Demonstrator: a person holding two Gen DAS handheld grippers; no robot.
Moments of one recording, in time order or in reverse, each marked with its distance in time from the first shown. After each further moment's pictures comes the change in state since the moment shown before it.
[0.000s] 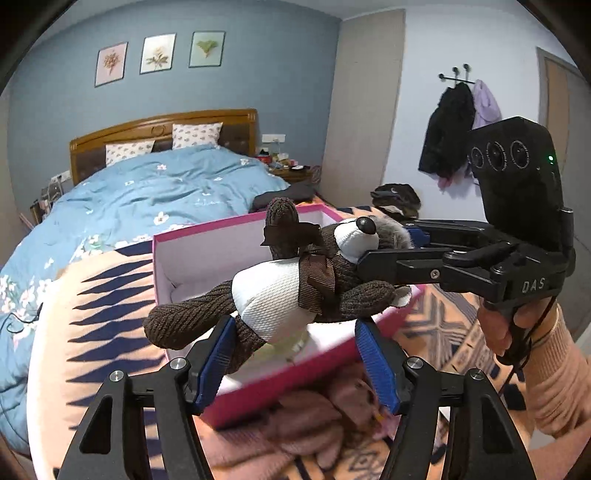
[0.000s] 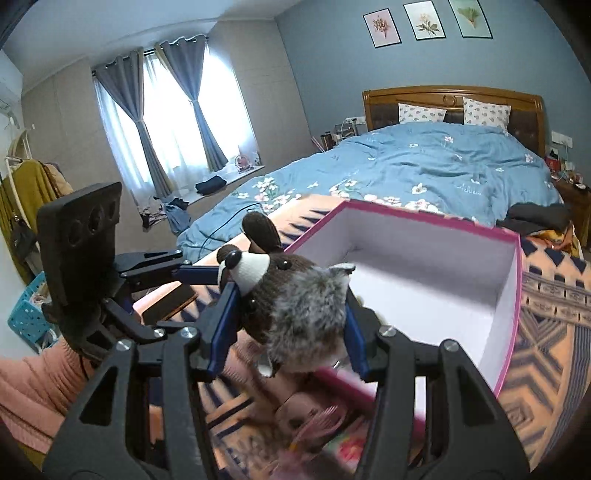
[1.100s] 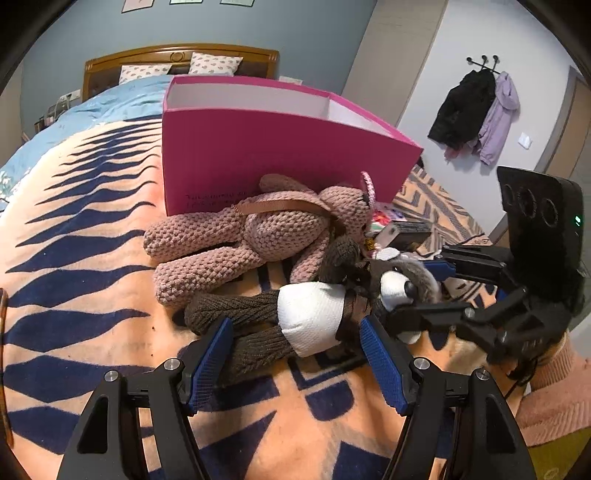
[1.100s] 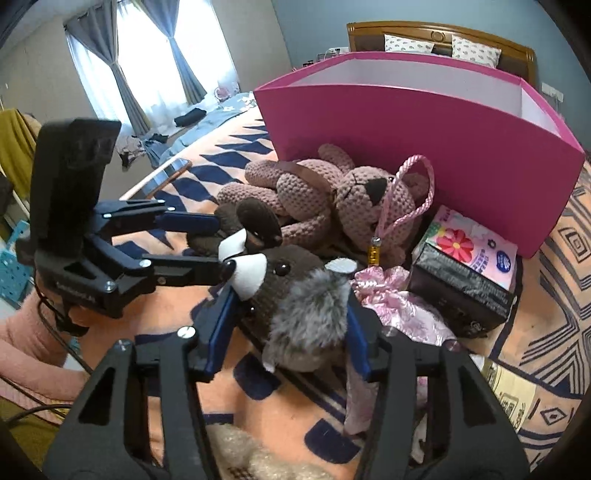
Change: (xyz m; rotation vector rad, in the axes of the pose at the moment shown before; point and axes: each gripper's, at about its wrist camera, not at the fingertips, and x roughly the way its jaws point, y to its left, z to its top) left arm -0.010 -0.017 -0.161 -0.162 0.175 -0.064; right arm 0.030 0.060 -0.169 0.061 0.254 -0.071
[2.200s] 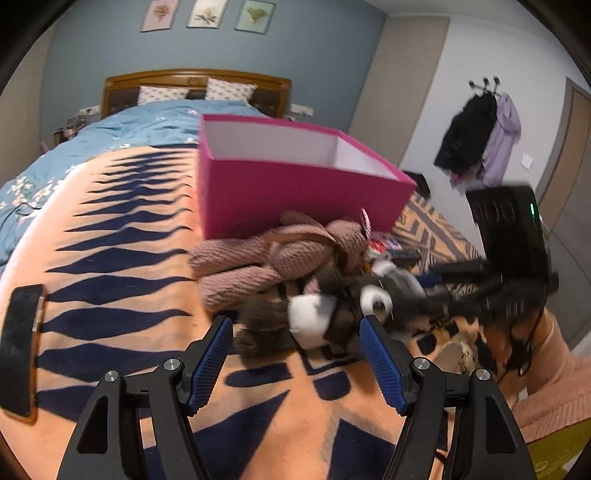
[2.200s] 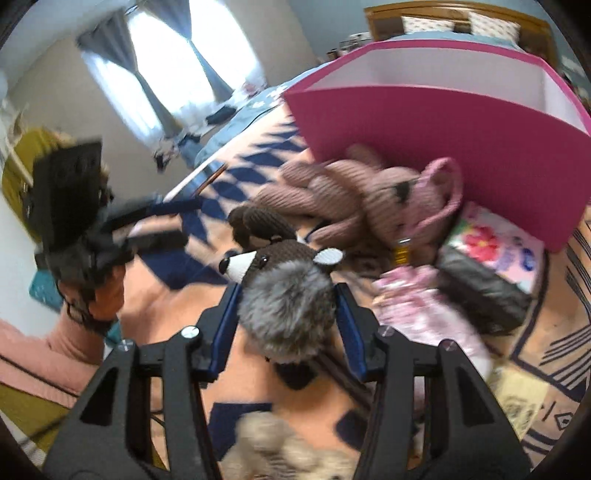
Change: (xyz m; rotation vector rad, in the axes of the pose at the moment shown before) left arm -0.039 0.001 -0.005 -0.013 -0.097 0.049; right arm -0.010 -0.011 0.012 0.066 0.036 0.163
